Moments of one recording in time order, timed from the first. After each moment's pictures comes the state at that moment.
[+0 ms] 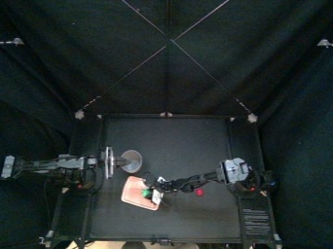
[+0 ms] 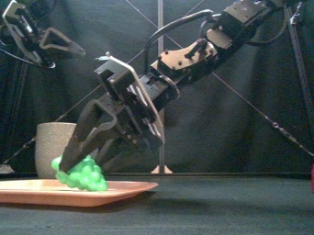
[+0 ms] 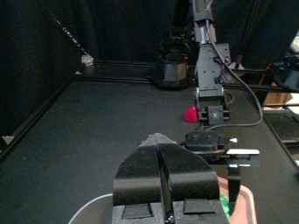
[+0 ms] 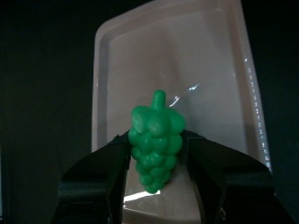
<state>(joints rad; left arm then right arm) 0.12 -0.97 1.16 0.00 -0.05 0.00 0.13 0.48 0.19 0.15 0.02 0.37</state>
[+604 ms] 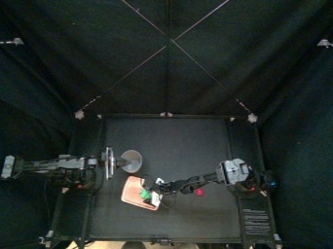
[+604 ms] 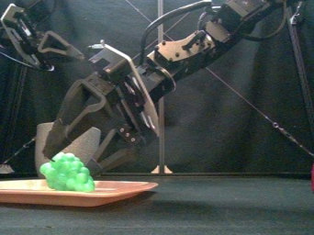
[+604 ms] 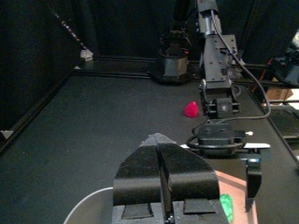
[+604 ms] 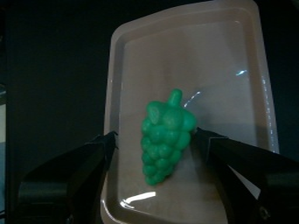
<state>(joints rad) 0.12 -0.97 1.17 0.00 -0.05 0.00 0.13 0.43 0.18 0.05 0.06 0.38</state>
